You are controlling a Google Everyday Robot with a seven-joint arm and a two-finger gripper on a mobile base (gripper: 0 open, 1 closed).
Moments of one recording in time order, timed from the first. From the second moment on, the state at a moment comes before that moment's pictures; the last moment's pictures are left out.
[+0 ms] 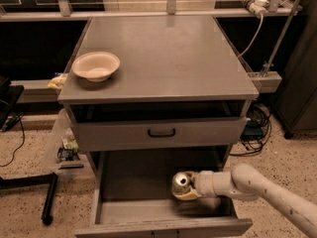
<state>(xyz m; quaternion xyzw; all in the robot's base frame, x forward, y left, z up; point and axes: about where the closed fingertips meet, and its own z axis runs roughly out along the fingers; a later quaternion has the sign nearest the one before) 0.542 -0.102 0.424 -0.55 0.65 0.29 0.43</state>
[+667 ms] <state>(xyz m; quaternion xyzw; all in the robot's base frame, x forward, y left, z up) 0.552 -0.107 0.391 -0.55 0.67 0.30 0.41</state>
